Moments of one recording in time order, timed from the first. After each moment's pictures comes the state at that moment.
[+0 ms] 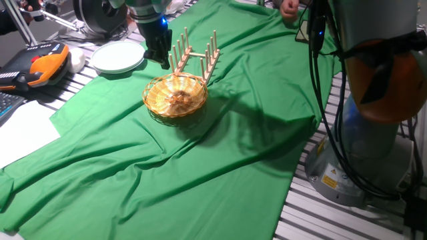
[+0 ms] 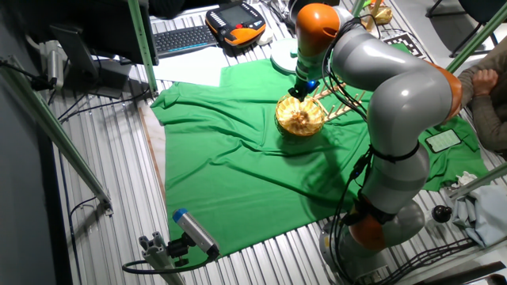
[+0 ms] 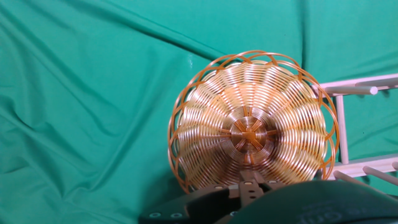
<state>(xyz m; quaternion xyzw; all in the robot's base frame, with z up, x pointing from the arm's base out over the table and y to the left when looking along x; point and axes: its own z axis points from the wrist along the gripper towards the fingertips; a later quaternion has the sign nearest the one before) 0.548 0.003 0.199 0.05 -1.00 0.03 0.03</state>
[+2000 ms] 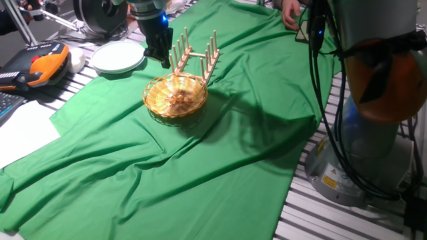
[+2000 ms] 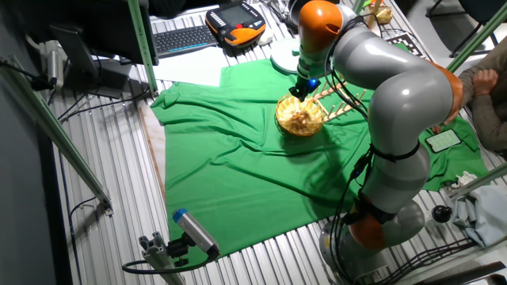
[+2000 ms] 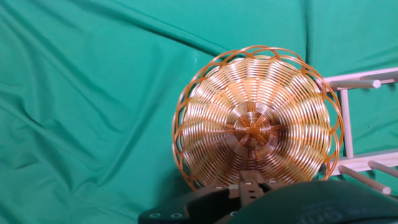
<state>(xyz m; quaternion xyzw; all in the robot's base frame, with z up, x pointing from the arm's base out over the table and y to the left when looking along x) 0.545 0.005 0.204 0.04 -1.00 0.02 0.03</state>
